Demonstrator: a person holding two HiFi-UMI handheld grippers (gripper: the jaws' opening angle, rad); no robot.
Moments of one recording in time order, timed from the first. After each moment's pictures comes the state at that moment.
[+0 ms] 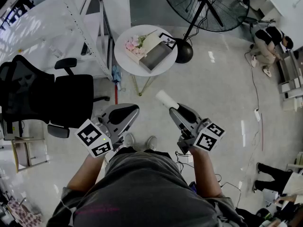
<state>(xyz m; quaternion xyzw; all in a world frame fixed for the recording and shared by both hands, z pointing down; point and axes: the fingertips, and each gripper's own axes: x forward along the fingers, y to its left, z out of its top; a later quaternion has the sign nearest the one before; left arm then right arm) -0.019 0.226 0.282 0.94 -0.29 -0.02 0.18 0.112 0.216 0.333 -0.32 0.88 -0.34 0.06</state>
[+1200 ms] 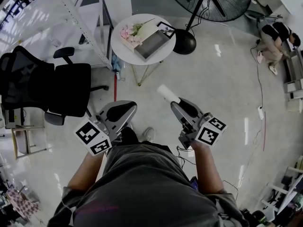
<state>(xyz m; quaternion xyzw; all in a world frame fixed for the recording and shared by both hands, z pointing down) 0.046 0.249 0.309 0.93 -0.32 0.00 0.19 0.187 0.226 0.364 -0.30 0.88 -0.37 0.06</state>
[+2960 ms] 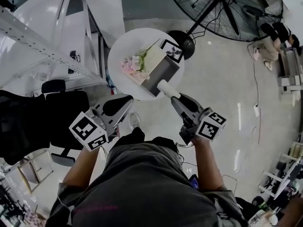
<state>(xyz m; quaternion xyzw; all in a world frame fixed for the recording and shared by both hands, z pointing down) -0.082 -0.070 0.349 0.94 -0.27 0.02 0.21 0.074 -0.071 0.404 -0.36 0.84 -0.40 0.02</state>
